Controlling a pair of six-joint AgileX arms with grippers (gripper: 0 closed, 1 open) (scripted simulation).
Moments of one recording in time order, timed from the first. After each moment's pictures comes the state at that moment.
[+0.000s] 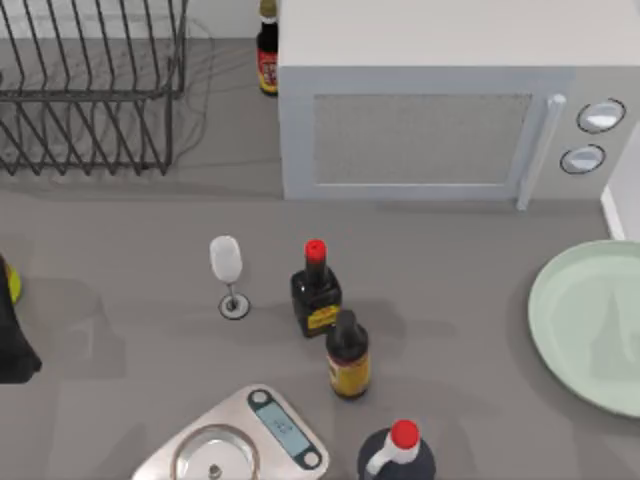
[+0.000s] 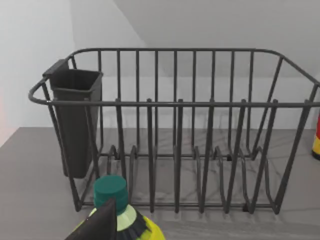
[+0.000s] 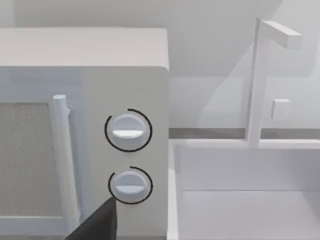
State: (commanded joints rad) left arm 0.00 0.00 0.00 0.00 0.00 0.00; right arm 0.00 0.00 0.00 0.00 0.00 0.00
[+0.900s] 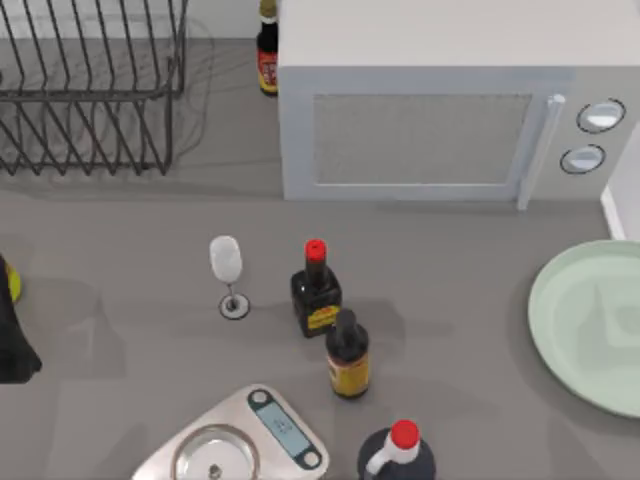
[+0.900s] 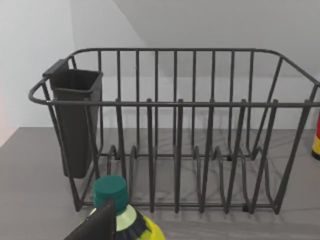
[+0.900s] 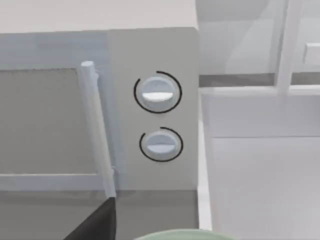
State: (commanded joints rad) left arm 0.00 0.00 0.00 0.00 0.00 0.00; right arm 0.06 0.22 0.20 -0.16 0.00 0.06
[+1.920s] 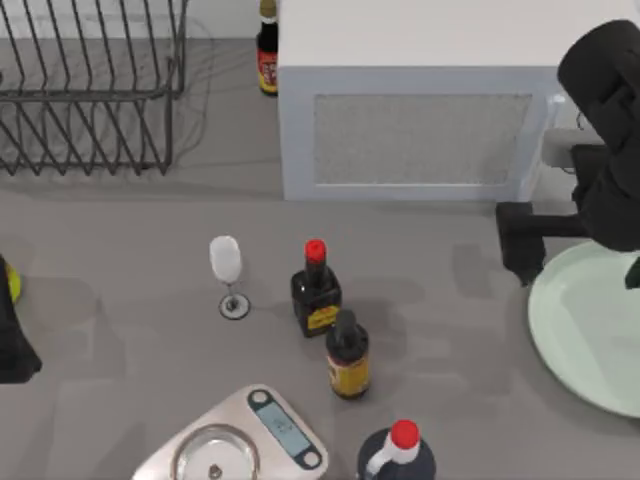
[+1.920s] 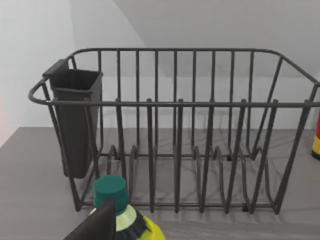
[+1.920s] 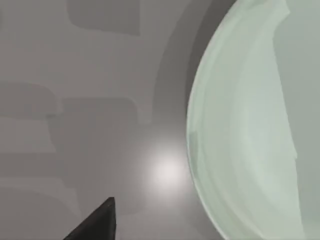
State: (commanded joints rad) left arm 0.00 0.00 0.00 0.00 0.00 0.00; right arm 0.35 1.72 1.26 -1.02 0.00 0.37
